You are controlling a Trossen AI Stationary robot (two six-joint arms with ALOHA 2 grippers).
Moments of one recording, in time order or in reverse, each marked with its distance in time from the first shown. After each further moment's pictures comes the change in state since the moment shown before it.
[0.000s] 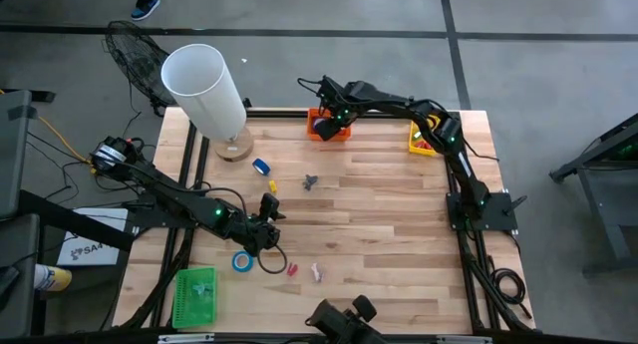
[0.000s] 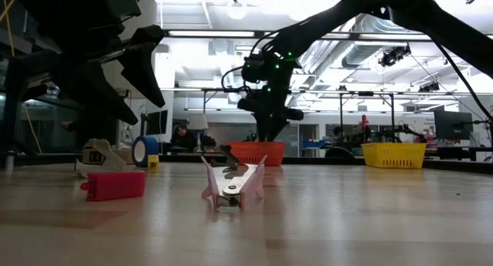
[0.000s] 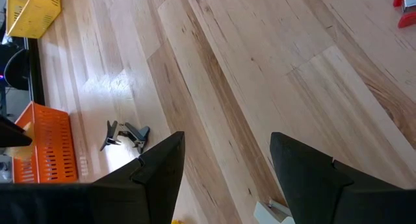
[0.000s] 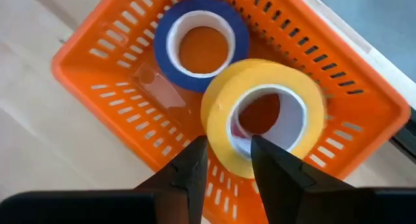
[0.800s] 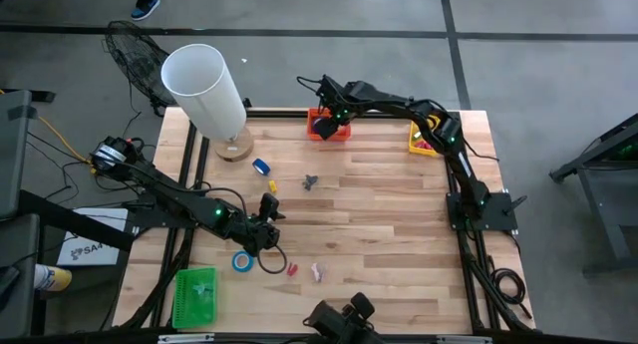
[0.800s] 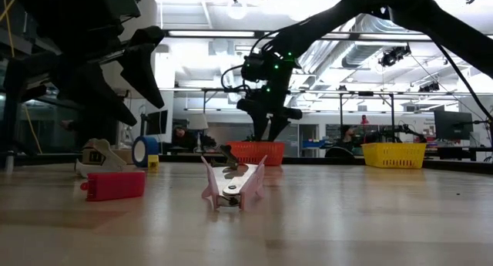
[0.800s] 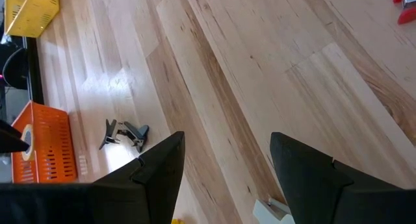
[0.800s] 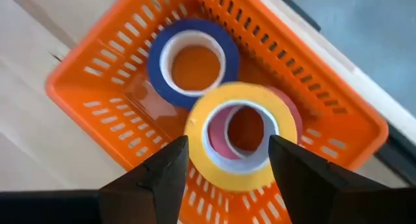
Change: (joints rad) left arm 0.000 0.000 -0.002 -0.003 0.000 0.000; right arm 0.003 0.000 0.000 0.038 0.041 -0.016
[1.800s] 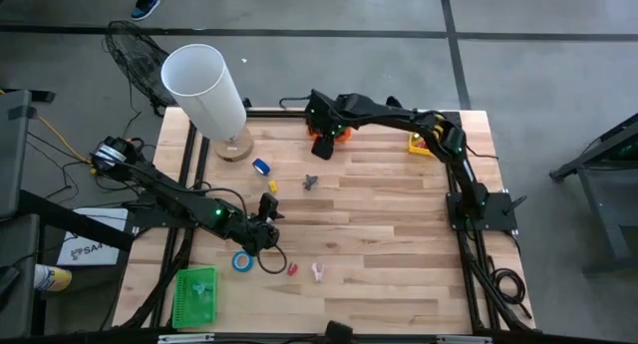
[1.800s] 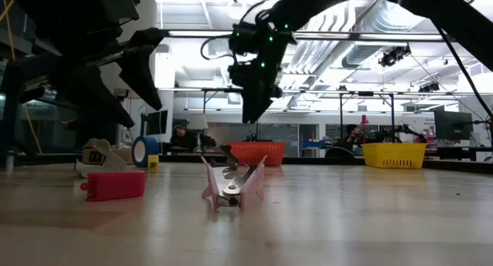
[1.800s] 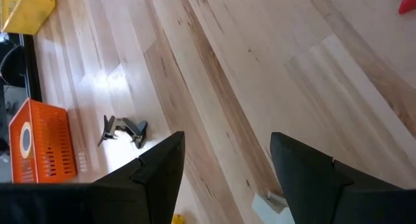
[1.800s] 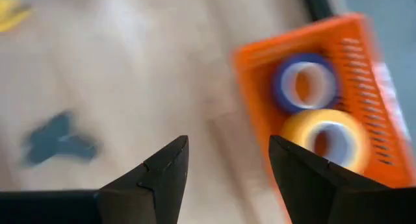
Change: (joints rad) left arm 0.000 0.000 -0.001 -0.022 -0.001 -0.001; right arm 0.168 -0.088 0.001 -0.034 0.000 -0.346
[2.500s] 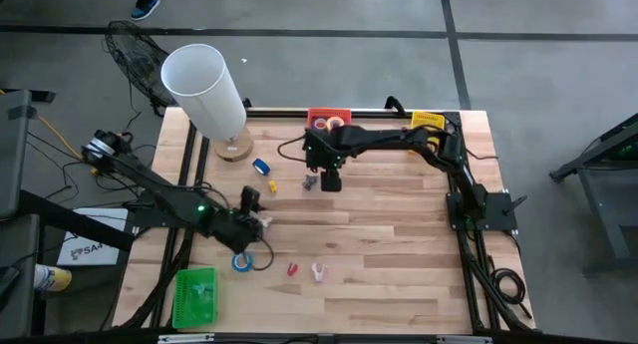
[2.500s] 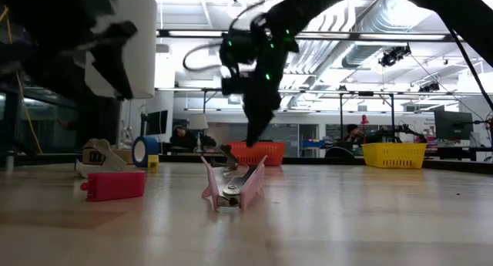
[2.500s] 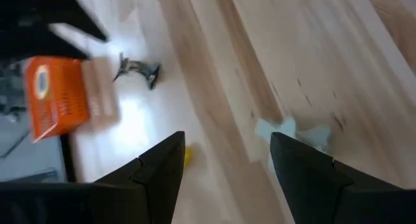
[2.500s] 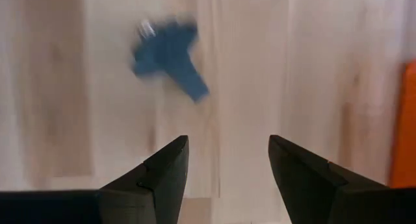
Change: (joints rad) left arm -0.073 -0.153 0.001 -0.306 -0.093 -0.194; right arm 0.143 -0.012 -0.229 0.094 -0.056 -0.201
